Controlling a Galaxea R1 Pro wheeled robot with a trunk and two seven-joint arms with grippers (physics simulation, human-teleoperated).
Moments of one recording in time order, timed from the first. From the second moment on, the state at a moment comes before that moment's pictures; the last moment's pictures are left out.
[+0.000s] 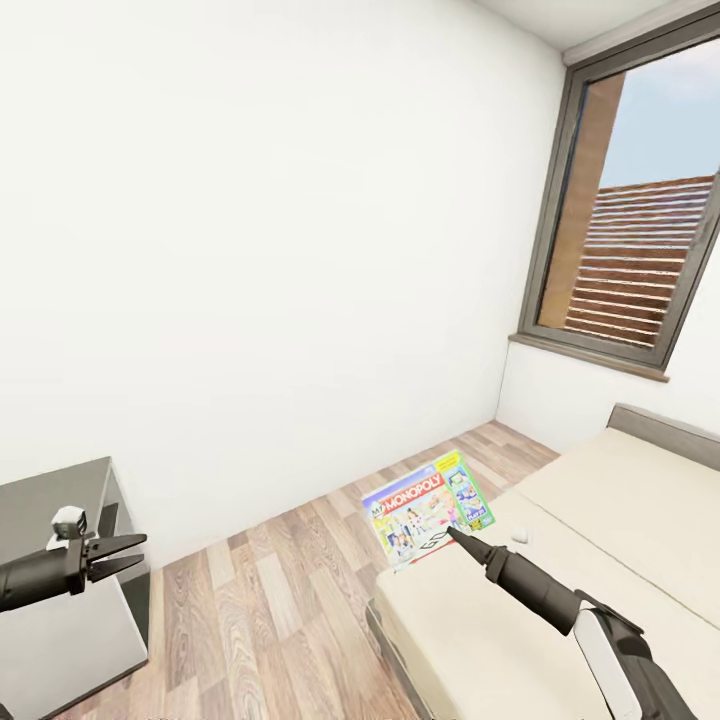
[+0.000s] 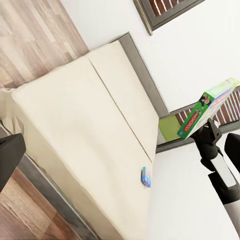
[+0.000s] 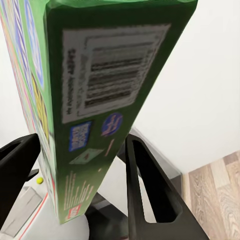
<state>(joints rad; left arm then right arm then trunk) -0.42 0.51 0.42 -0.94 0.02 1.00 -1.57 -0.28 -0.12 -0.17 -1.13 -0.56 0.45 0.97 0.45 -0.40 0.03</state>
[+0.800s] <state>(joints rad) -0.42 0.51 0.42 -0.94 0.02 1.01 -1.57 -0.28 -0.12 -0.16 -1.13 -0.55 0.46 0.96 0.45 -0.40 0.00</state>
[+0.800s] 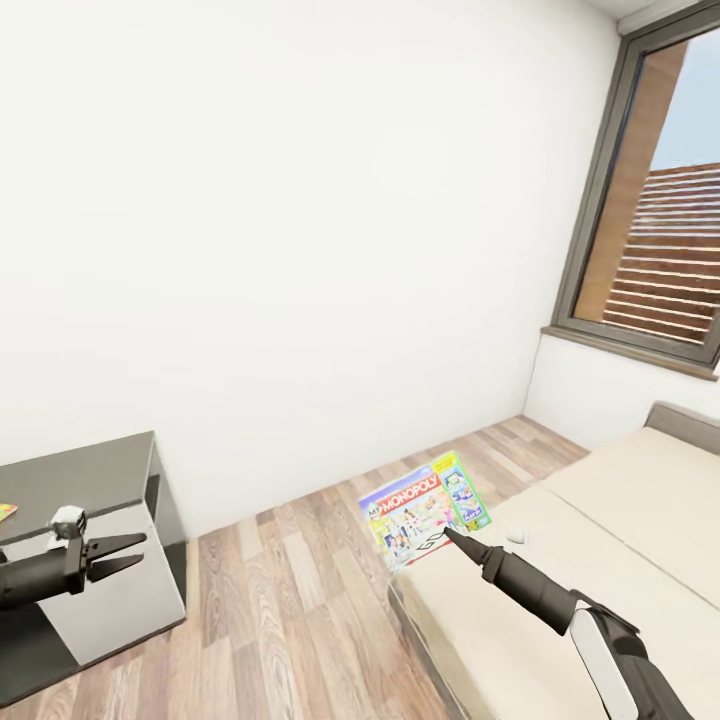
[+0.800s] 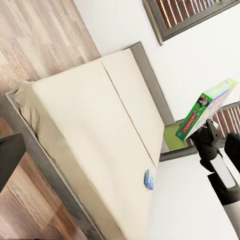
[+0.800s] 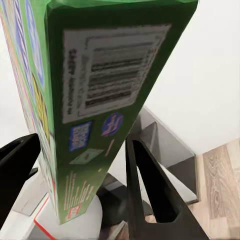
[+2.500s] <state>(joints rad) -0.42 0.59 0.43 -0.94 0.03 1.00 -1.57 -0.28 -0.12 -0.16 -1.13 -0.56 0.46 0.92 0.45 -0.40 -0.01</state>
